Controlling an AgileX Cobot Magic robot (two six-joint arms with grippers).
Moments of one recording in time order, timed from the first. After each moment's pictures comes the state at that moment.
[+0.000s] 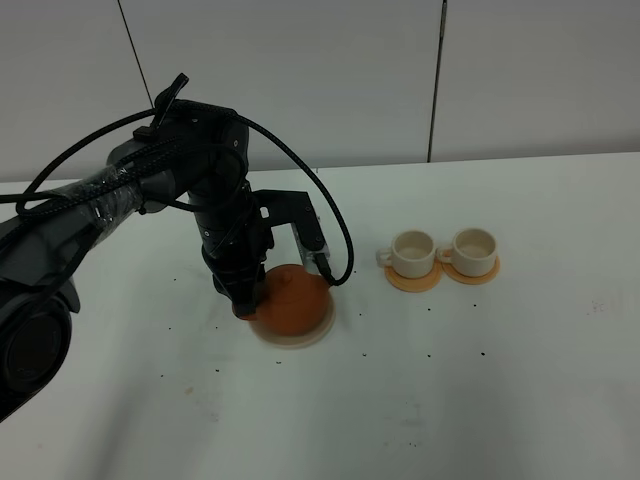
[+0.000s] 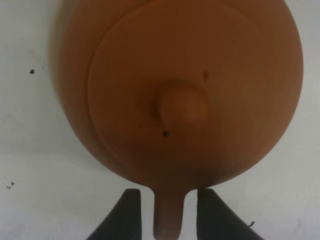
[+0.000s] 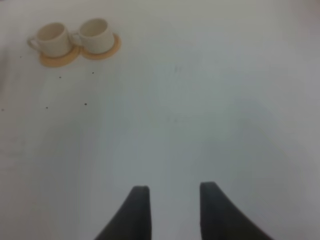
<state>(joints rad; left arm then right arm) -0.38 2.32 -1.94 0.06 1.19 0.94 0.19 -0.01 -0.49 -0.05 1.06 0.12</state>
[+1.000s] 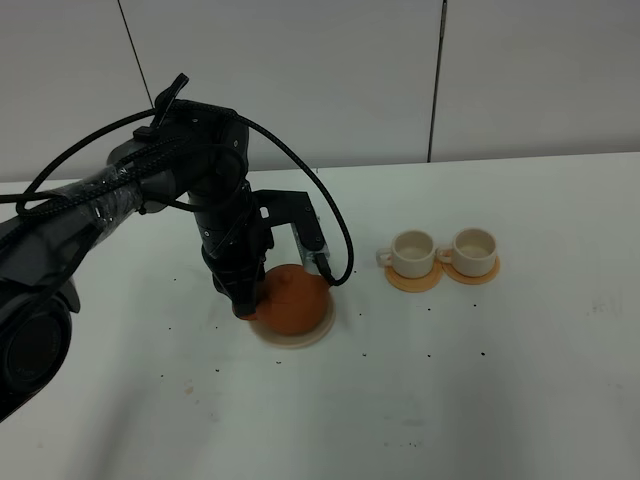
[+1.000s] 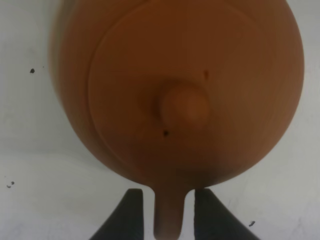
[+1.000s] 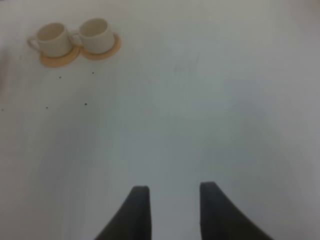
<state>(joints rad) -0.38 2.32 -1.94 0.06 1.19 0.94 0.19 -0.01 -0.49 -0.05 1.06 0.13</state>
